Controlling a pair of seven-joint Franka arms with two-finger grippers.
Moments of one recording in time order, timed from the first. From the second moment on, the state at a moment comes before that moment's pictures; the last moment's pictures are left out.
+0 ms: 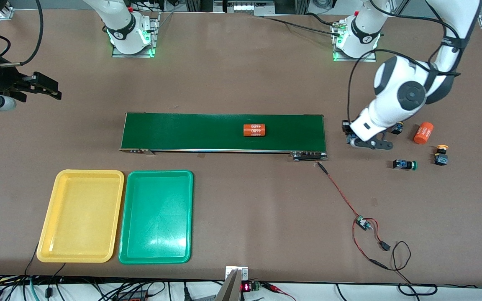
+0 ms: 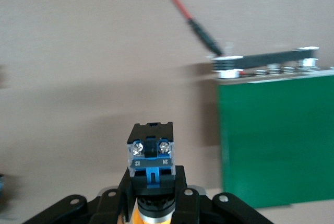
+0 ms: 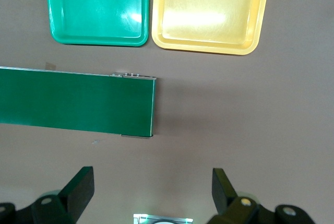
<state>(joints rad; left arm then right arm) 0.35 0.17 -0.62 -2.23 0.04 2.26 -0.20 0.07 0.01 -0.05 -1.63 0.03 1.53 -0.04</state>
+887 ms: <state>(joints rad) 0.26 0.37 -0.74 -2.11 0.12 2.26 -0.44 0.03 0.03 -0.06 -1.64 0.03 1.53 -0.04</state>
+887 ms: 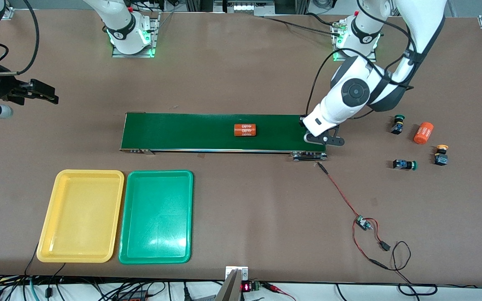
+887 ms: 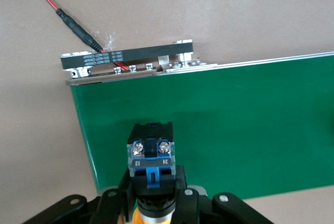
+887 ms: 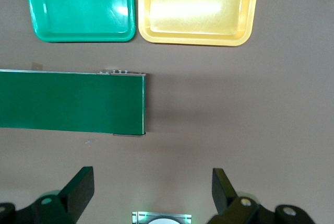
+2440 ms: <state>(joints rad) 0.50 0.48 -0.70 -1.85 0.33 2.03 -0.35 0.02 -0.27 -0.05 -2.11 0.03 1.84 -0.01</state>
